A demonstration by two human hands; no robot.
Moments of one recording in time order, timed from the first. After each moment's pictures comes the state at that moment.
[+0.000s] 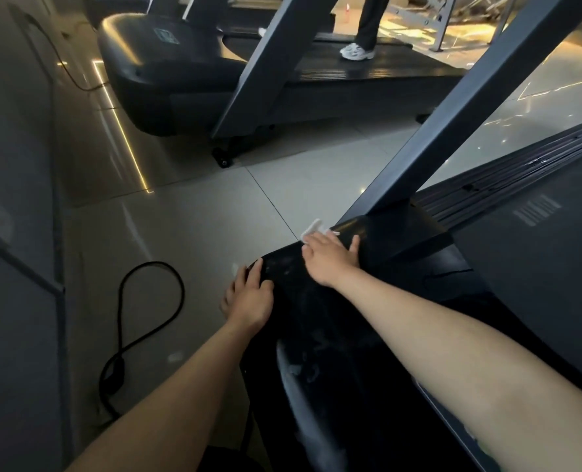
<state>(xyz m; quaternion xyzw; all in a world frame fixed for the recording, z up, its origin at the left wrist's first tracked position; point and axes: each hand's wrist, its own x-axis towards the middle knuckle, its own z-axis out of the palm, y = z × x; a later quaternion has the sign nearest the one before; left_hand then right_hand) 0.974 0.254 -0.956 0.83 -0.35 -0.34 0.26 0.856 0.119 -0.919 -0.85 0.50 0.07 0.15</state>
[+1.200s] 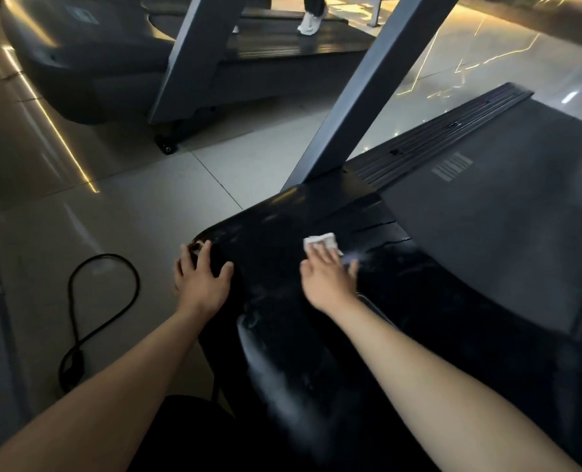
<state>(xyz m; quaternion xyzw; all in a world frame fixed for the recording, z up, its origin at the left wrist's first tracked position) 0.936 0.294 -0.946 0.84 -0.41 -0.25 0.25 0.720 0.218 -0.920 -0.77 0.61 -0.01 0.18</state>
